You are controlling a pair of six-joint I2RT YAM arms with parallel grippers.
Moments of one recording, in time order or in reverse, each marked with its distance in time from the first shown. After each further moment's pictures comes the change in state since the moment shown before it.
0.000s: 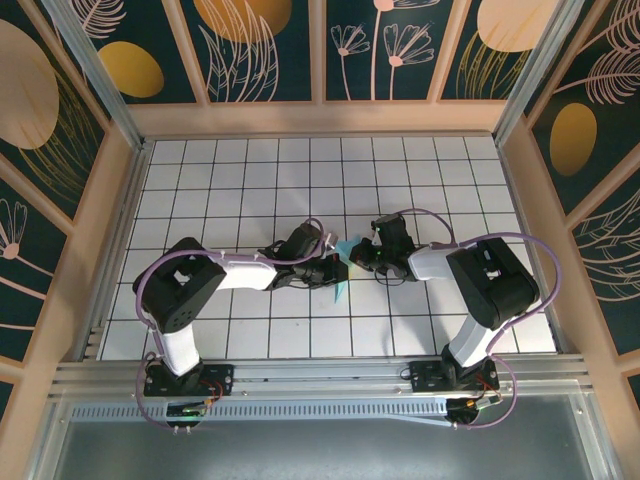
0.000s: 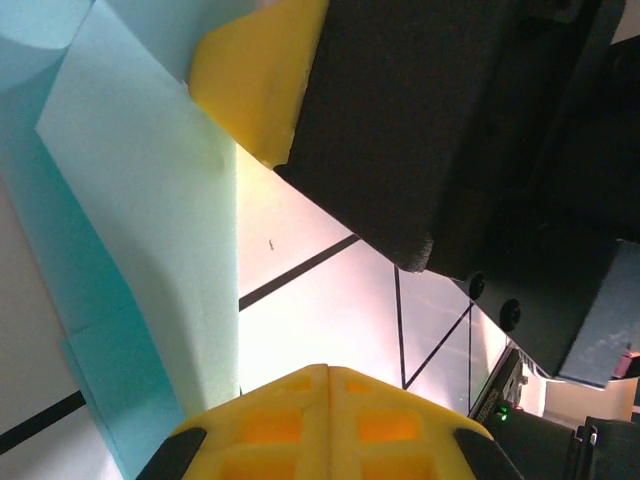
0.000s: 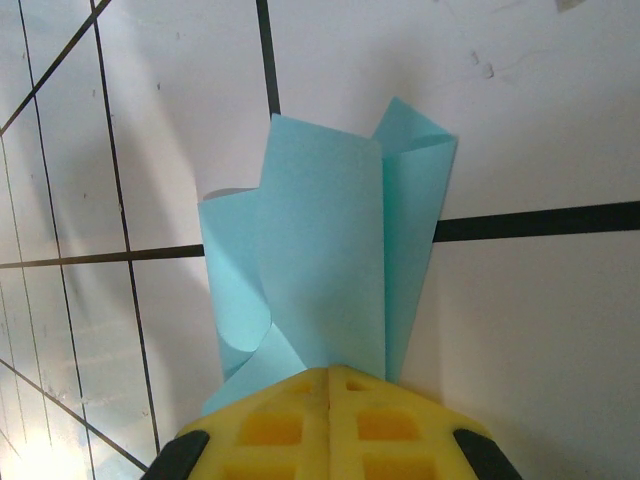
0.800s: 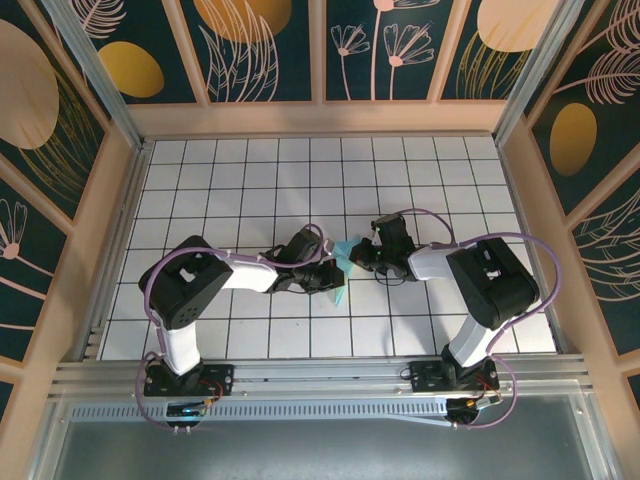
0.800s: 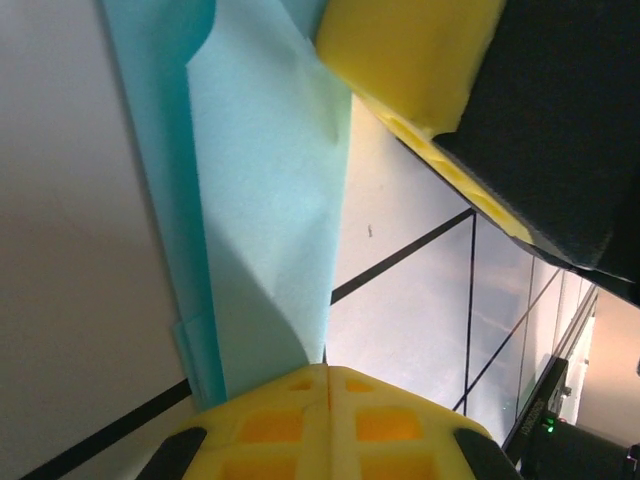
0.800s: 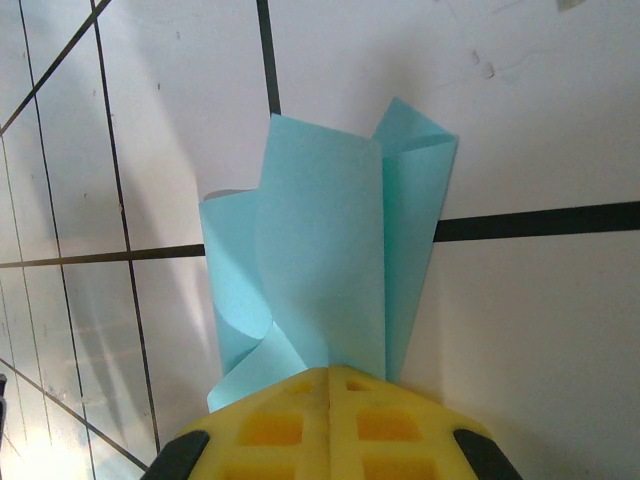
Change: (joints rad) left arm 0.000 0.037 -0.030 0.001 -0.024 -0.001; right arm 0.000 0.000 0.000 0.000 -0.003 0.000
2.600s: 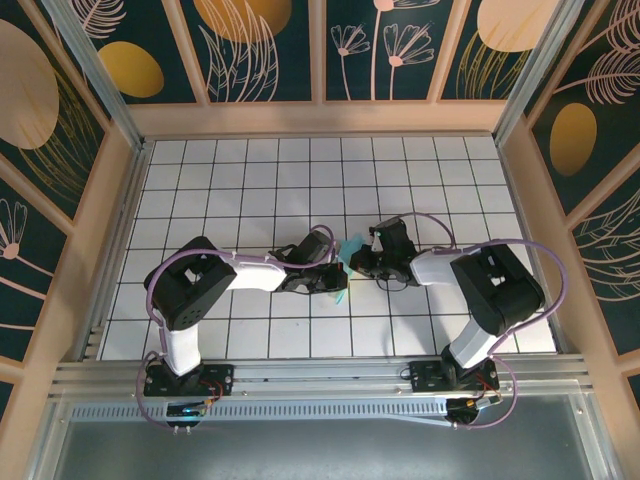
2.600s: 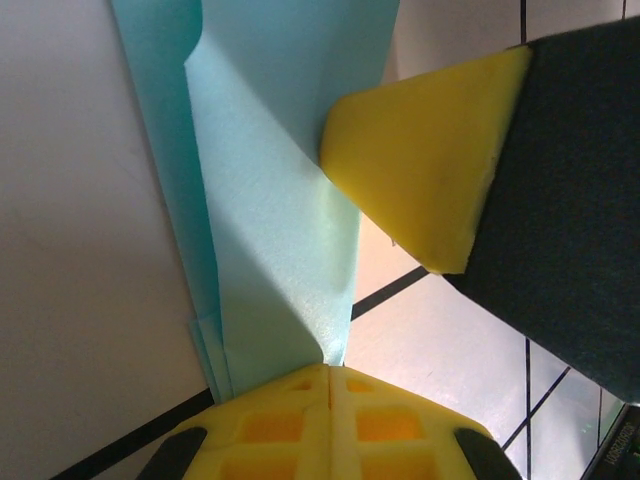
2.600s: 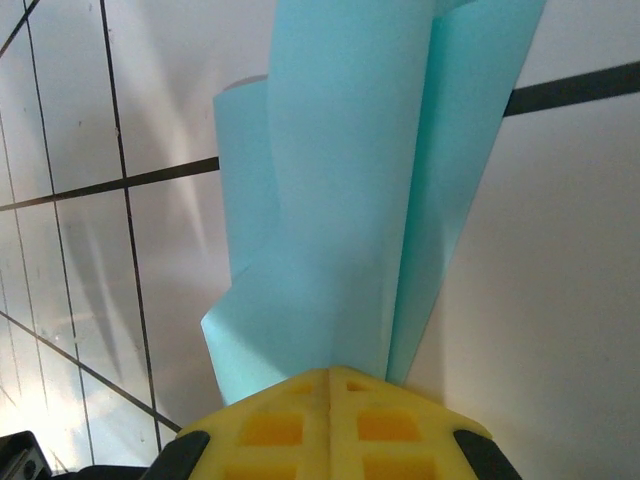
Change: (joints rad) left arm -0.050 0.019 0.080 -0.146 -0.136 0.095; right arm 0.015 -0.045 -0.036 -0.031 -0.039 -0.047
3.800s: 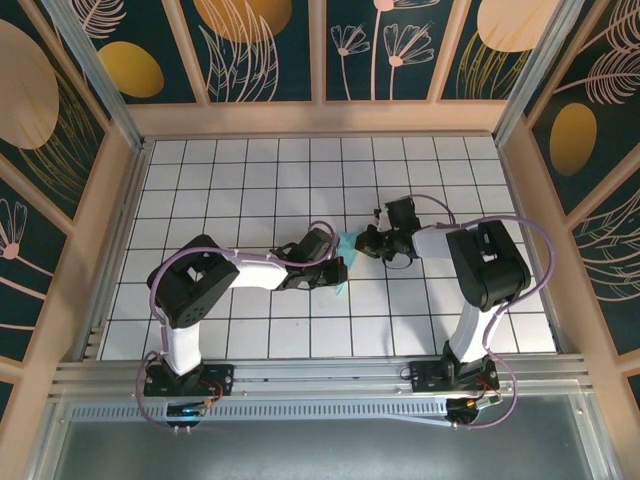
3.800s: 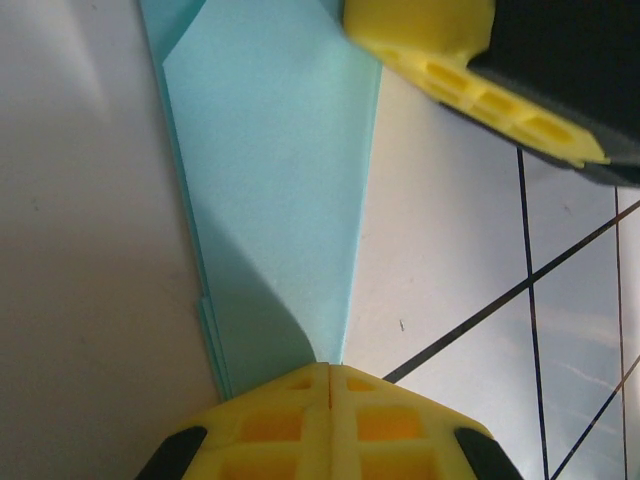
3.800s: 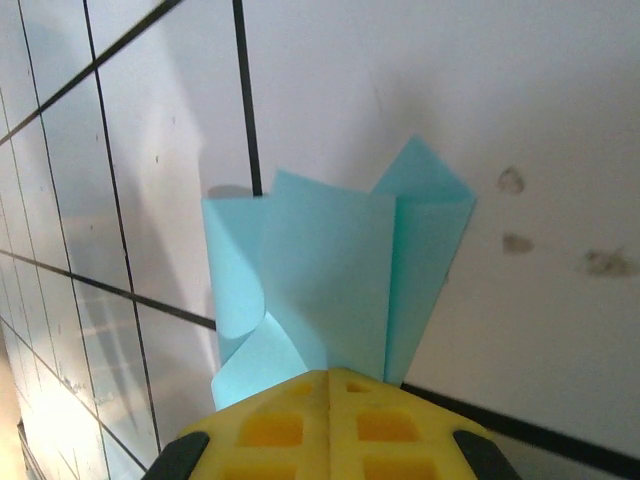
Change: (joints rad) left arm 0.005 0.020 0.012 0.047 -0.078 0.016; right arm -0.163 0.169 0.220 -0.129 -0.139 -0.124
